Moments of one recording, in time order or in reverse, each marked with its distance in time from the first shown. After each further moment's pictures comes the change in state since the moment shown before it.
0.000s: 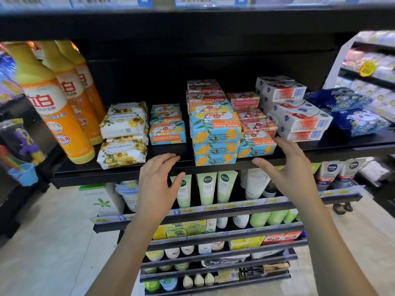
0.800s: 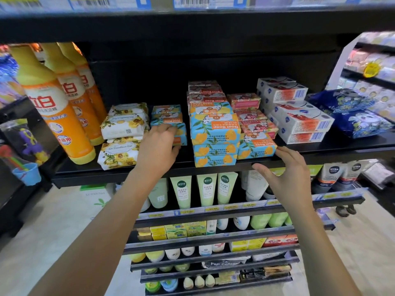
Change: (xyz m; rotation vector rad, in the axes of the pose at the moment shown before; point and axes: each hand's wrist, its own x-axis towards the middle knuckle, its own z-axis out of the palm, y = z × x) left_hand 0.091 0.012 -0.020 0.341 -0.153 0.070; right_hand -0.010 0.015 0.022 -0.032 0.142 0.032
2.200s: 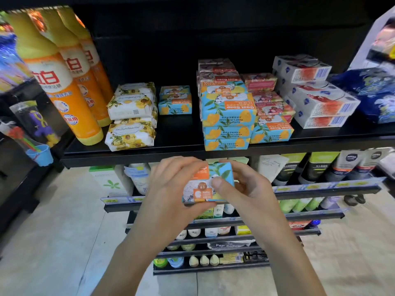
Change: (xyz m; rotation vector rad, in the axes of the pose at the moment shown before) left_hand -0.140 0.038 -0.025 -0.479 0.052 0.107; right_hand -0.081 -0.123 -0.006 0.917 -0.535 0.396
